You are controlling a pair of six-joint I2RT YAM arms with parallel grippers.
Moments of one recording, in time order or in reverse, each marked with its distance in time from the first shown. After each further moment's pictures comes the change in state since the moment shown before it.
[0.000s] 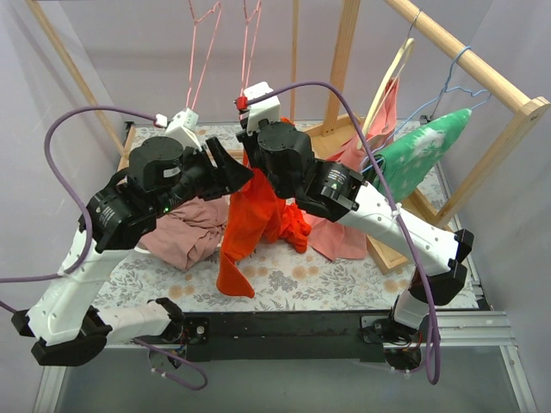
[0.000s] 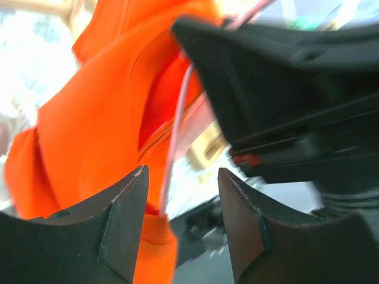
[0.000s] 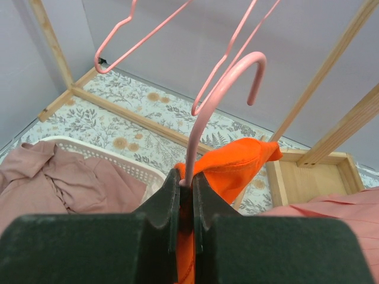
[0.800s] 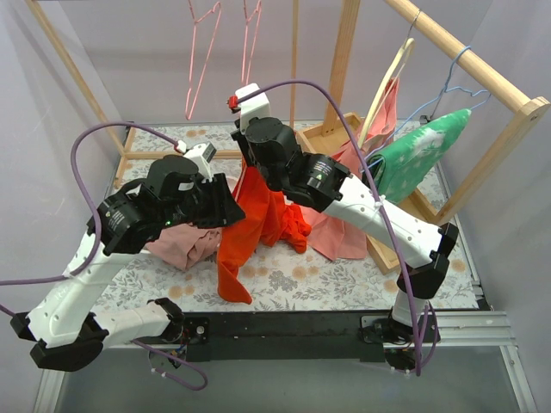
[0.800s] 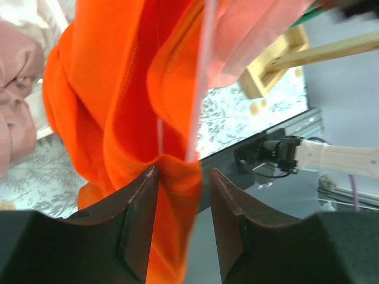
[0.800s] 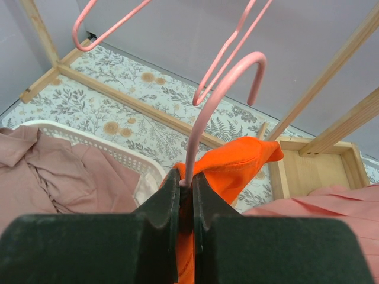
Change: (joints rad) left arm 0.000 -0.037 -0.106 -0.226 0.122 0.103; right arm -0.054 0.079 0.030 -0.061 -0.058 0.037
